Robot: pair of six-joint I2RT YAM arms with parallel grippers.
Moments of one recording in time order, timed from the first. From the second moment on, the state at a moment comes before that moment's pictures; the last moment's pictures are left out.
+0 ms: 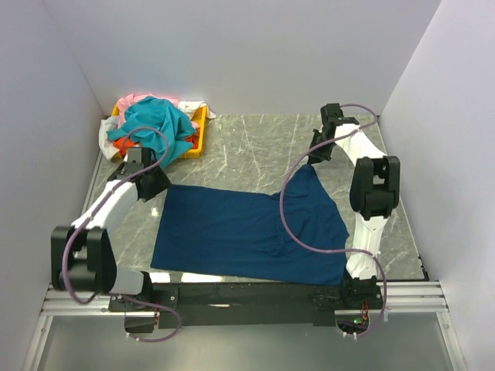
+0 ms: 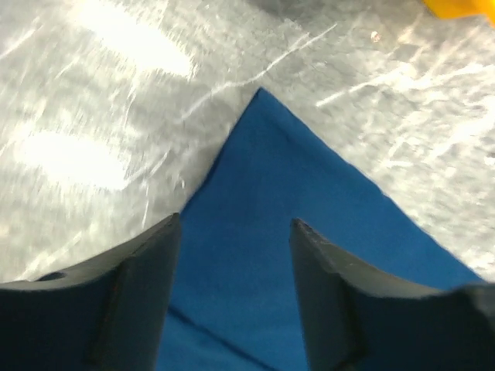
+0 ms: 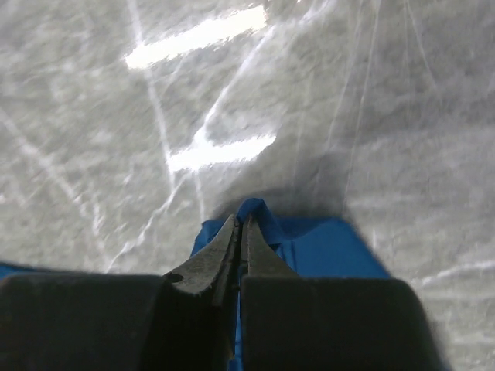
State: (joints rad) left arm -0.05 1.34 0.91 -0.49 -0.12 -0.64; right arm 0.08 2.12 1.75 -0.80 -0.10 0.43
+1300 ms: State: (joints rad) left arm -0.05 1.80 1.11 -0.36 -0.09 -0.57; right arm 0.08 1.99 1.64 -0.81 -0.19 0.45
